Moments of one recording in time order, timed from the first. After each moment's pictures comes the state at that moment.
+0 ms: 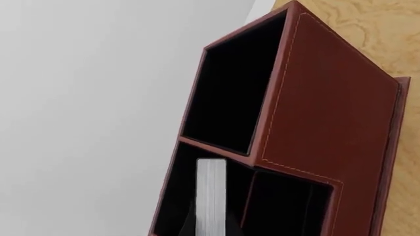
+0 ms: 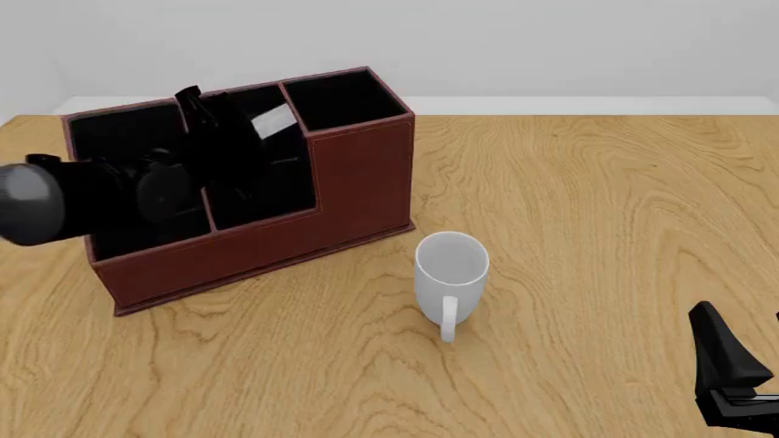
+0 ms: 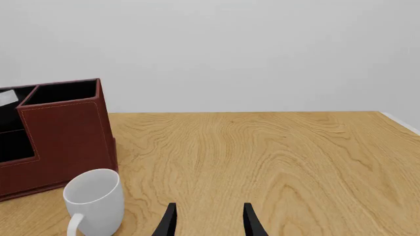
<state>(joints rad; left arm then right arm) -0.24 1.64 -0.99 -0.30 1.08 0.00 0.02 0.00 -0.02 0.01</state>
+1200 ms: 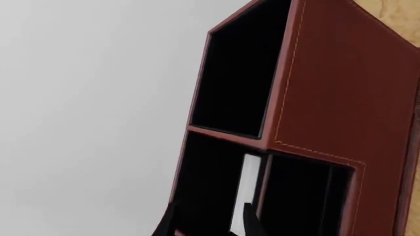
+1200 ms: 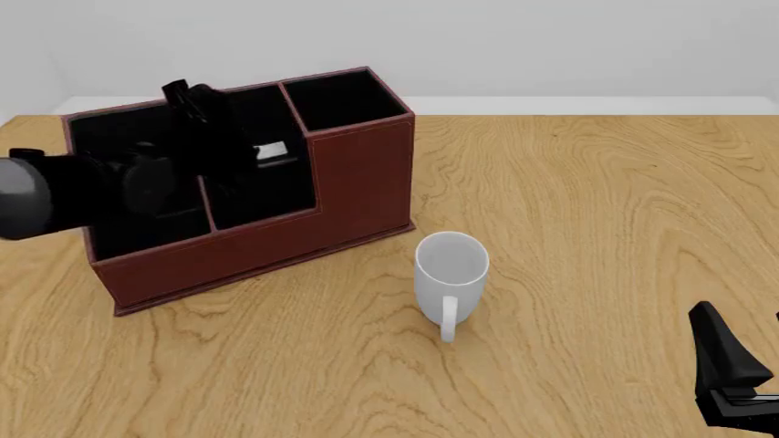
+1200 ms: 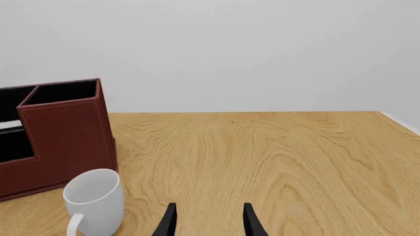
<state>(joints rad) -0.19 1.64 -1.00 -0.28 1.13 0.00 0.02 0.00 -0.02 0.01</state>
